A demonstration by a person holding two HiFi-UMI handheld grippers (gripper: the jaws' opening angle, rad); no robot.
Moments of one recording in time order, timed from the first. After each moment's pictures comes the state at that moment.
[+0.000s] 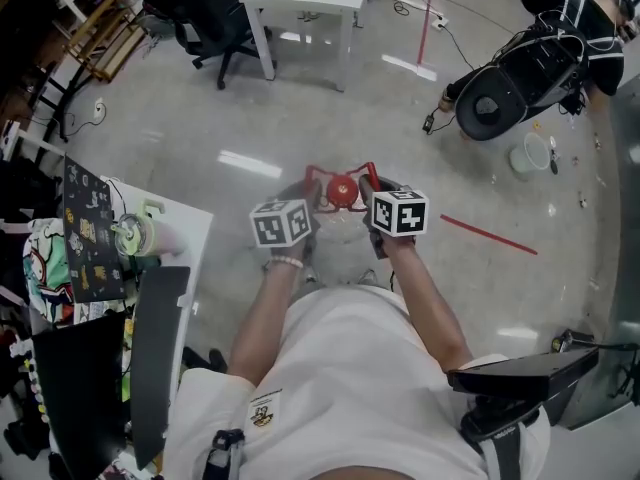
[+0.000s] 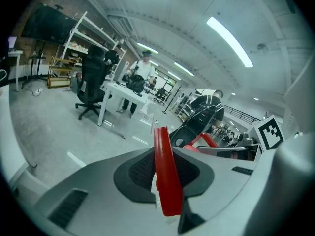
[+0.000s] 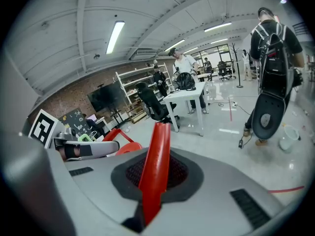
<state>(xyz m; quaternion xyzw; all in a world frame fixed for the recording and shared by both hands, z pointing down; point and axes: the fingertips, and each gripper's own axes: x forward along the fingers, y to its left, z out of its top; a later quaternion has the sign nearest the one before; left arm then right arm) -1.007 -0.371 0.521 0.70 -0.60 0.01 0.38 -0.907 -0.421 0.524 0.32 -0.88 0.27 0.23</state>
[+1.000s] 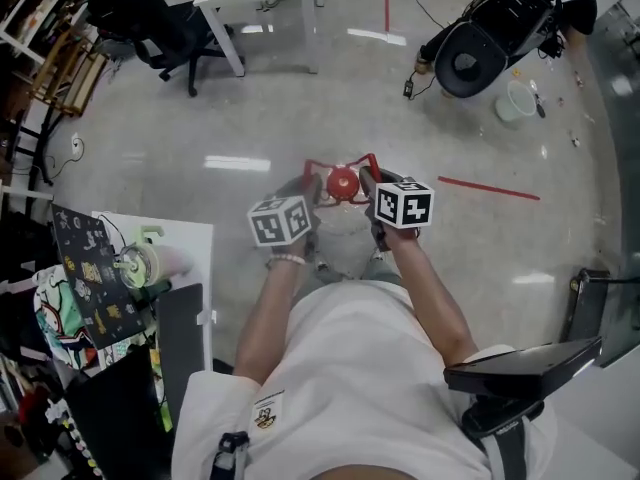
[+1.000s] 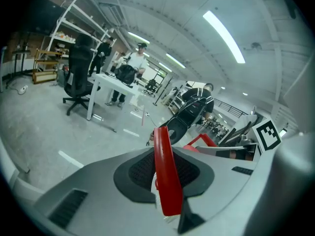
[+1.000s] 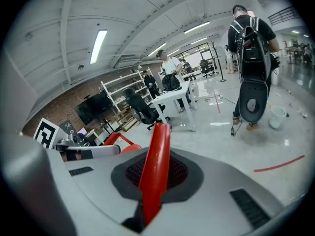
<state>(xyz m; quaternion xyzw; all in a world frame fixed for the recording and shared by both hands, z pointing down) -1.003 -0.369 0.543 0.74 -0.54 0.04 0.39 -0.896 -0.404 0.546 0.39 -0.84 0.33 0.19</state>
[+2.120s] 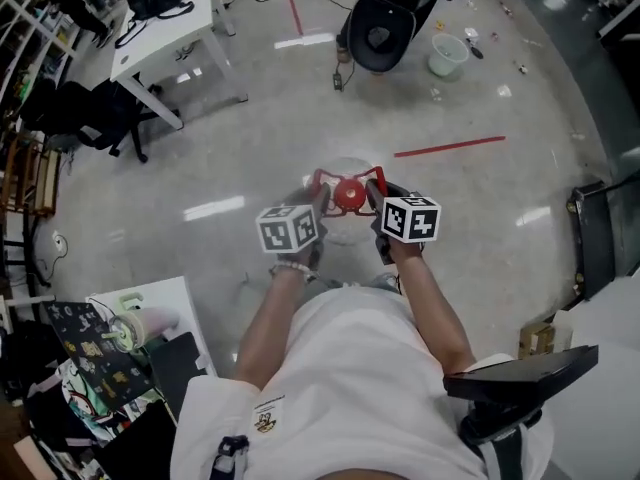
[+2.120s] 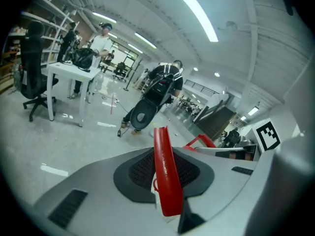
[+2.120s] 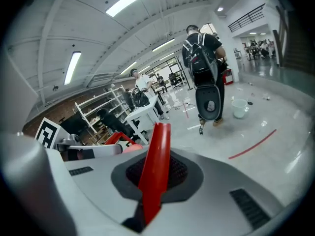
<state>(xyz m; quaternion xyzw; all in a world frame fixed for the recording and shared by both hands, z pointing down) -0.798 -0.367 0.543 0.84 -0.38 0.12 0.37 -0.691 -0.357 0.549 0.54 -0.76 0.36 0.11</state>
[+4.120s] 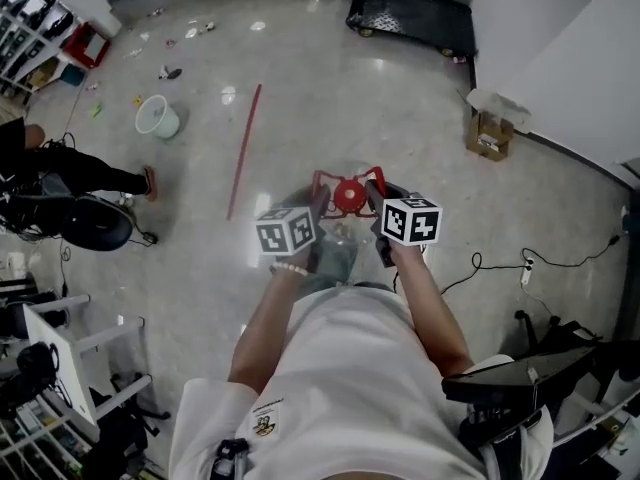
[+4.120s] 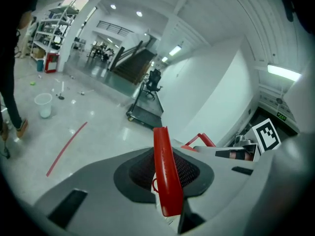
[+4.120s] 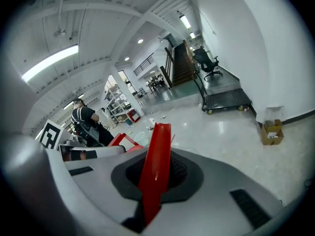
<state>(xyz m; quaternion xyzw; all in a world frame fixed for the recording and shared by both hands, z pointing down) -0.090 -0.050 0.589 0.90 0.15 0.32 0.24 -0.059 0.048 0.593 0.85 -0.34 0.37 -0.13</state>
